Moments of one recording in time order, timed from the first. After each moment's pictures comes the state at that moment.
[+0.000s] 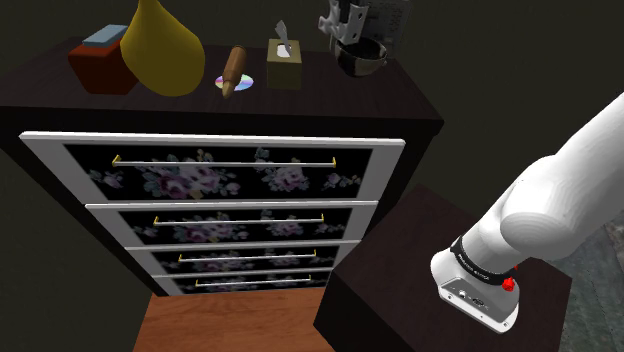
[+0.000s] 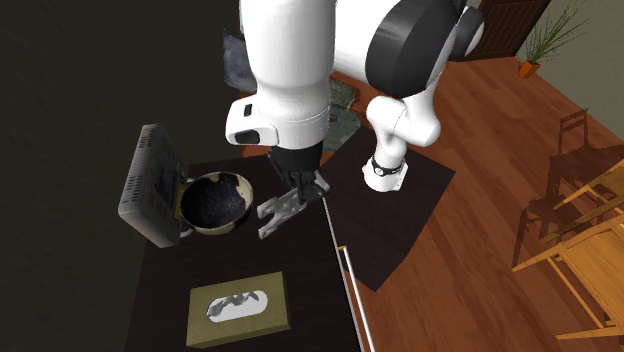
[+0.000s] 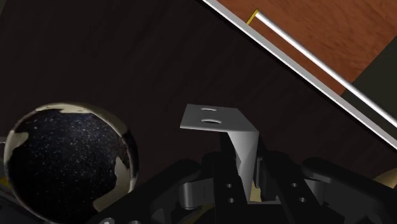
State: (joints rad) arm -0.01 -0.06 0.01 -1.51 0.00 1.46 0.06
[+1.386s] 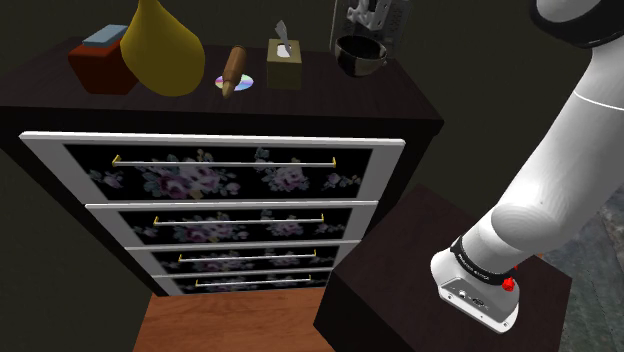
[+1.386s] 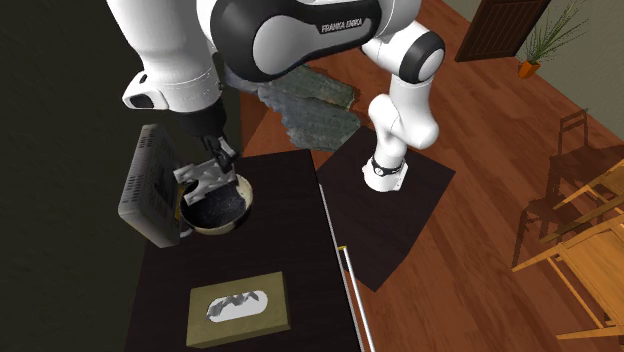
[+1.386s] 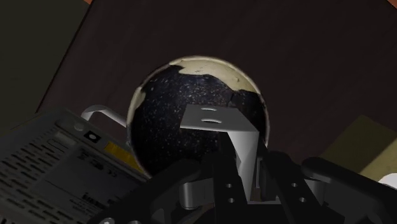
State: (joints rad) arm -0.18 0.19 -0.13 -1.21 0.02 1.40 -0.25
